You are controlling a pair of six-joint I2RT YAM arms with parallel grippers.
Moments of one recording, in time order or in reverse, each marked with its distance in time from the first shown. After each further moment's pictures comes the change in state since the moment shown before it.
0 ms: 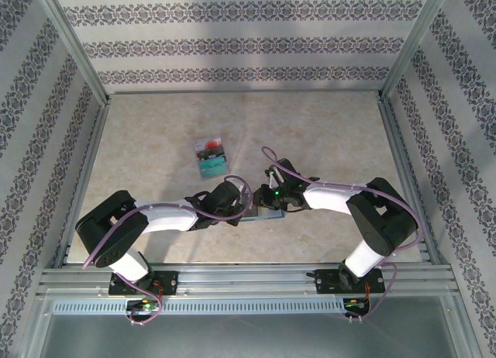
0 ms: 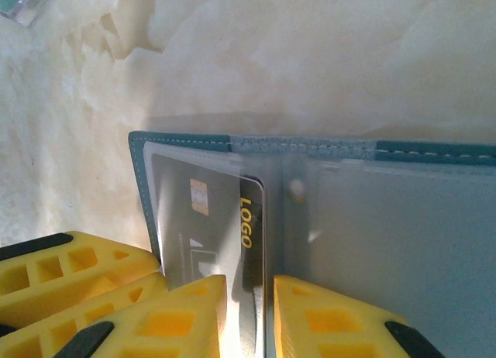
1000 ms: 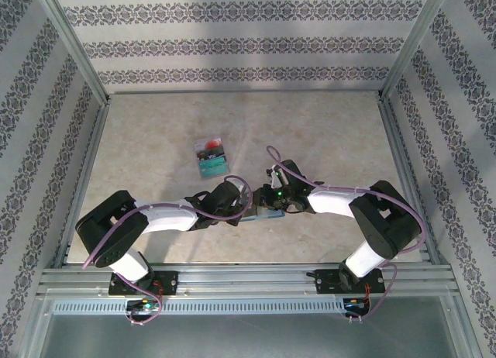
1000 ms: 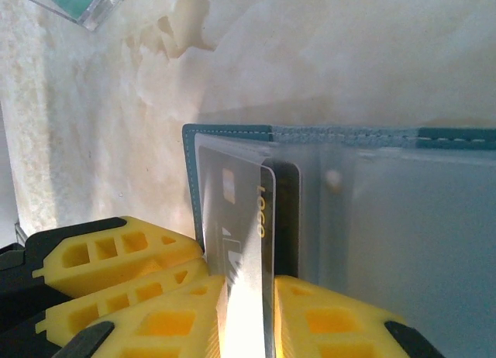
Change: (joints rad) left arm 0.000 0.000 0.000 0.000 0.000 0.000; right arm -0.018 -0.029 -0.069 0.146 -0.089 0.042
